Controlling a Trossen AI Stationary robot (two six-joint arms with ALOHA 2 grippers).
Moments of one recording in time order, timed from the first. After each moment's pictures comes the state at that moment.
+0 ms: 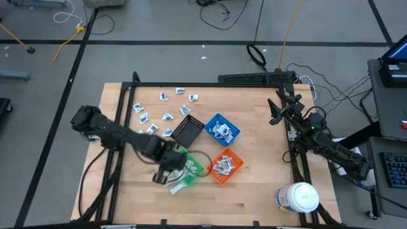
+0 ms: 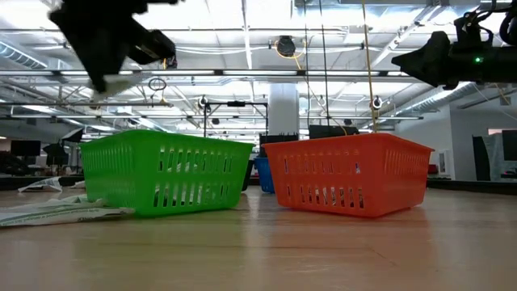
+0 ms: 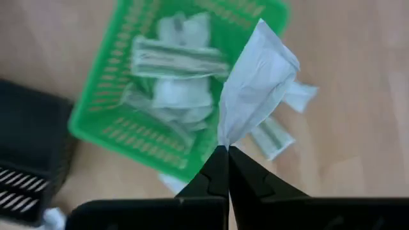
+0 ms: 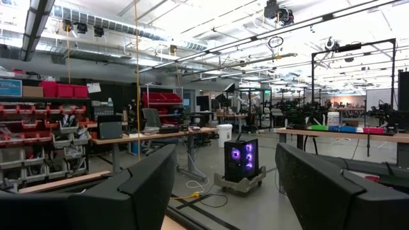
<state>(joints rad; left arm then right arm) -0.35 1.61 1.28 -1.02 0.06 -0.07 -0.59 0.02 0.01 0.34 0.16 -0.04</state>
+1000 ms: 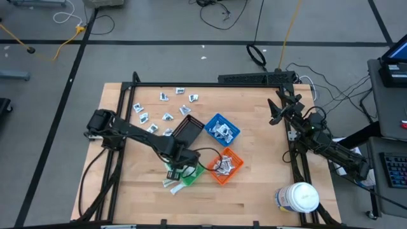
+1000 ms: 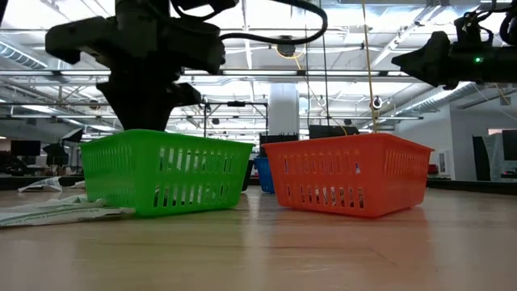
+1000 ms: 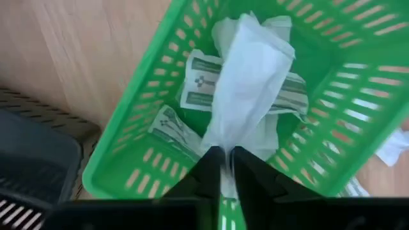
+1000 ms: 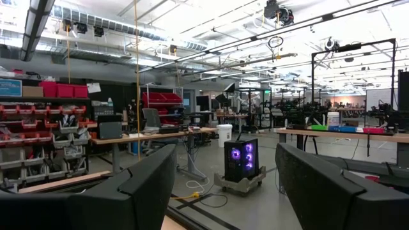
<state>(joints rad) -0.26 1.81 1.28 -0.91 0.02 -0.07 -0.59 0.02 0.01 0.34 0.16 -0.04</state>
